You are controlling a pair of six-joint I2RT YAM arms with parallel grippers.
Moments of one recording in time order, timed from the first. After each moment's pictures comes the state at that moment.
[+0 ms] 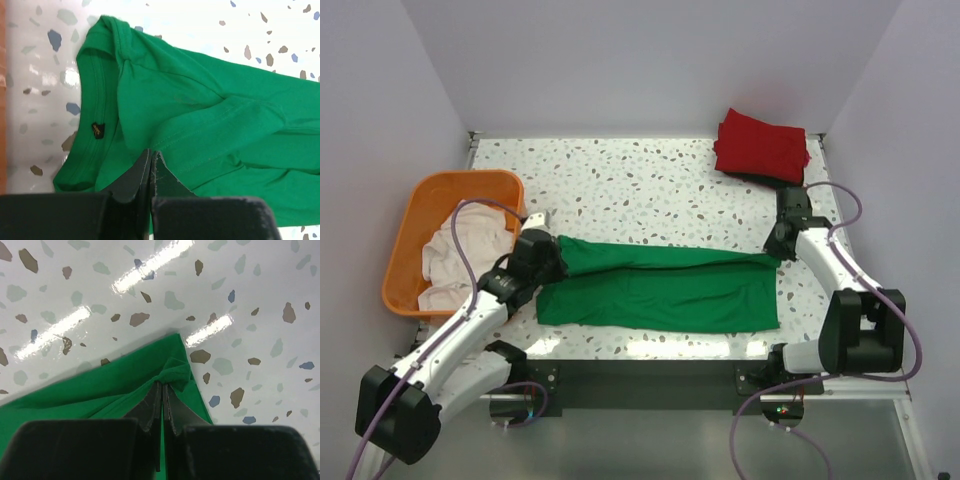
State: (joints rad) left arm -0.42 0.92 0.57 -0.39 -0.17 -0.56; right arm 0.01 1.39 0.92 -0.62 0.27 0.51
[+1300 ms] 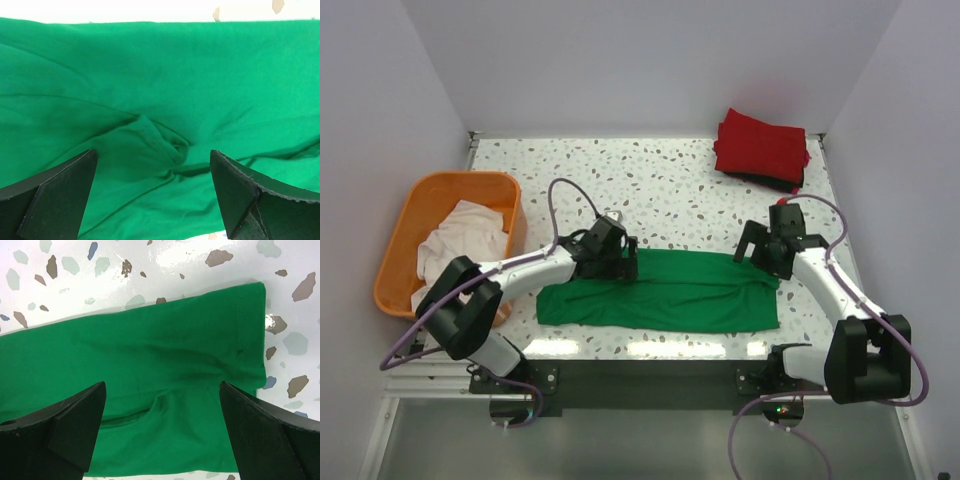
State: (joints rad) left arm -0.71 1.53 0.87 -0.33 -0.10 -0.67; right arm 0.08 1.24 0.78 -0.59 0.02 0.45
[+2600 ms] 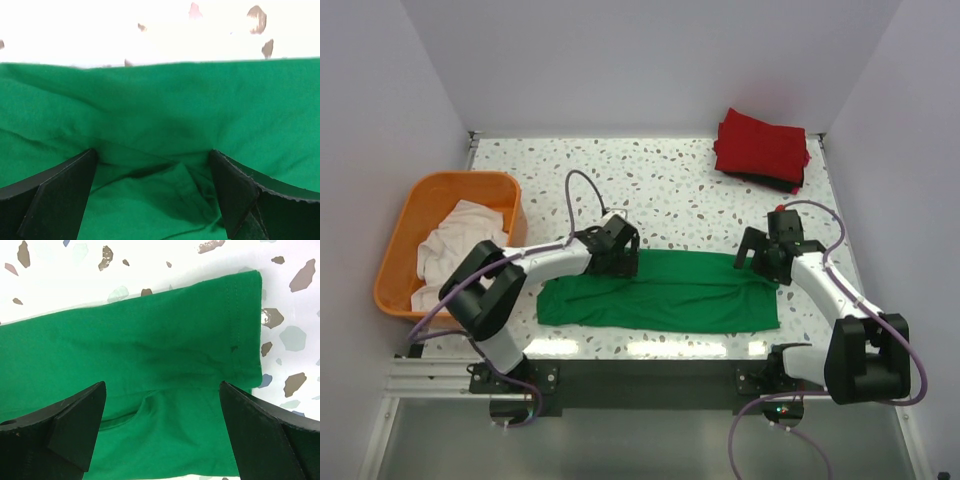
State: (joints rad) left arm -0.73 1.72 0.99 -0.38 -0.28 -0.59; right arm 0.08 1.24 0.71 -0.55 0.04 0.44
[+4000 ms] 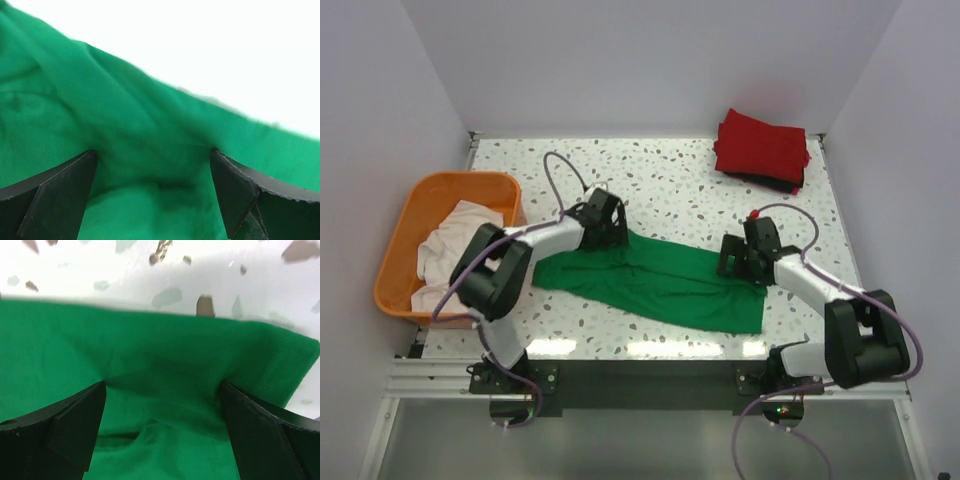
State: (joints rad) left arm -0.57 1.73 0.97 -0.25 -0.26 -0.63; right arm 0.21 1.38 0.67 -0.38 0.04 0.44
